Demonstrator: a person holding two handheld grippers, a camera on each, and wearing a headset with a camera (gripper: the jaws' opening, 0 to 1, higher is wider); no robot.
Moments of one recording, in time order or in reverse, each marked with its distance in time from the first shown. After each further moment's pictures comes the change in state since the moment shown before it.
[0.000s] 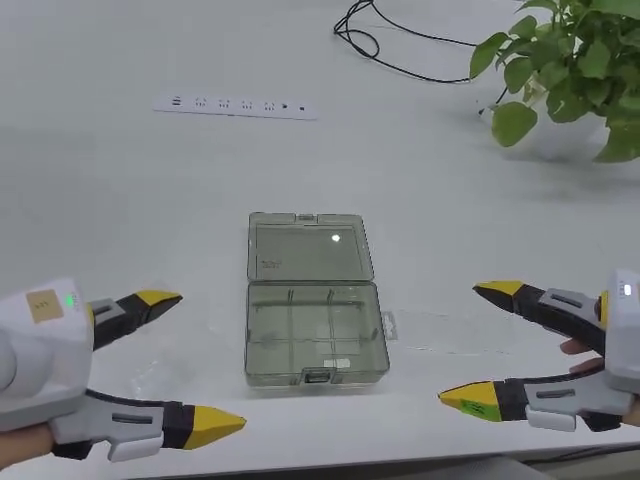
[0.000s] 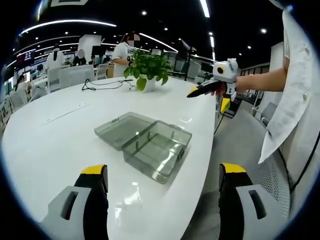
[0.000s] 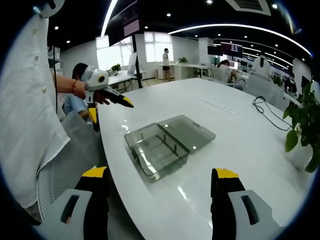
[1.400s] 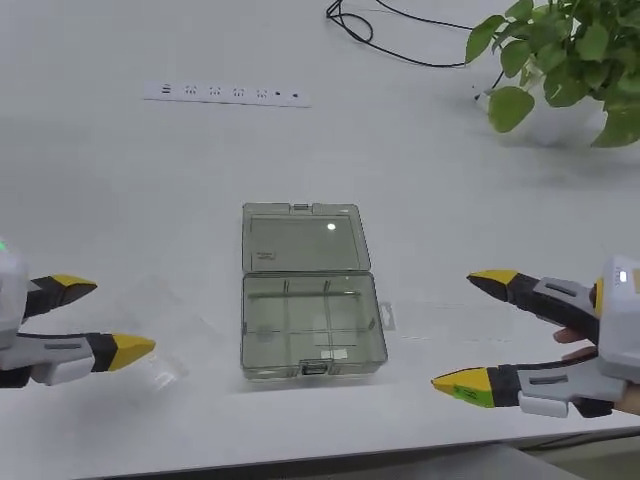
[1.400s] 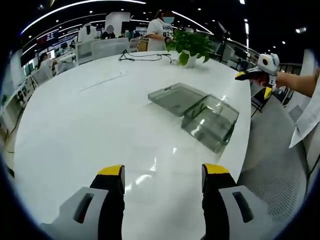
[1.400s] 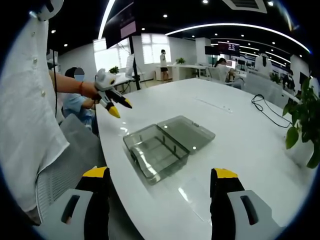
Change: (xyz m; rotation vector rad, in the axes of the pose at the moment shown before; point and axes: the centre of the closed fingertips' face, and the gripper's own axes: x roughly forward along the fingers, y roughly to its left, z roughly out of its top) left arm -0.041 0.102 -0.053 -0.128 0.243 0.263; right arm 0.007 0.009 0.010 0.028 -0.013 -0.009
